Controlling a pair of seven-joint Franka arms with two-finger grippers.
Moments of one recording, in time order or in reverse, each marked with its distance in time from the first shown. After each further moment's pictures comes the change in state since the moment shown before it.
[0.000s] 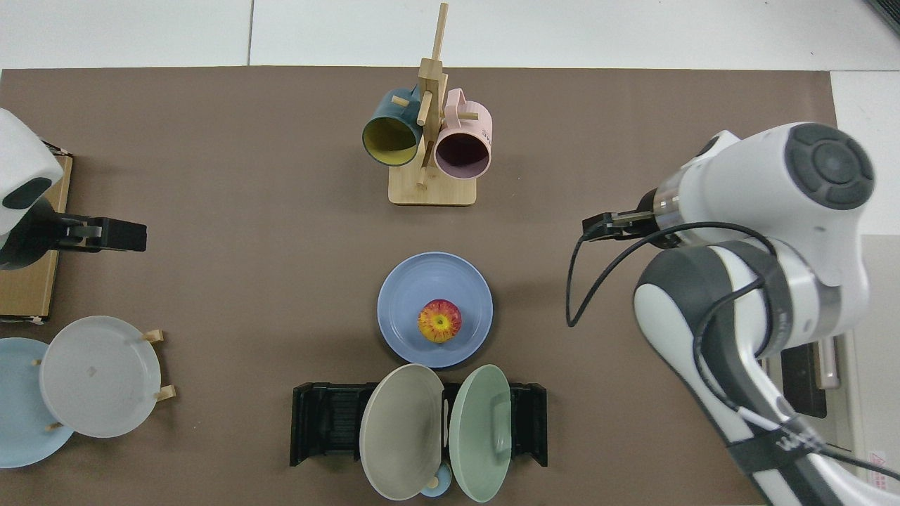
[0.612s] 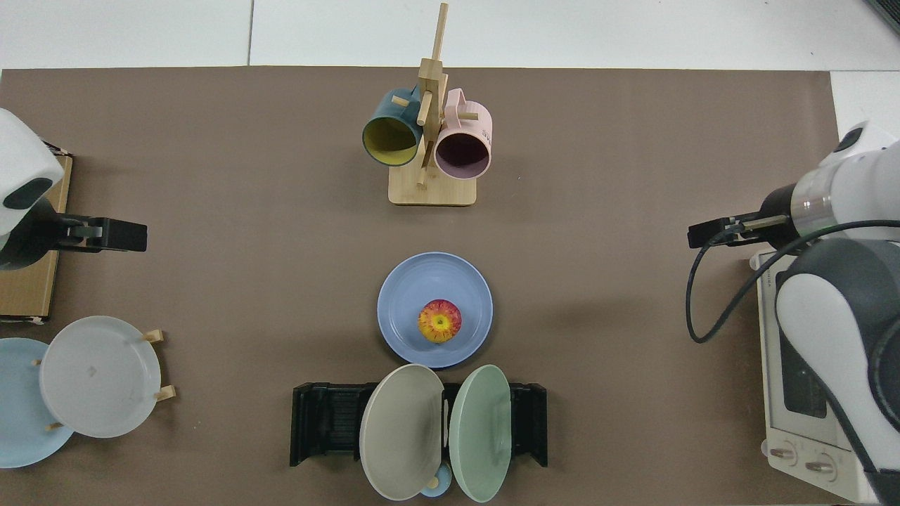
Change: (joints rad) left arm -0.001 0.000 -0.001 0.000 0.000 0.000 -0.001; right arm -0.041 -0.139 0.008 -0.008 -0.068 -0.166 0.028
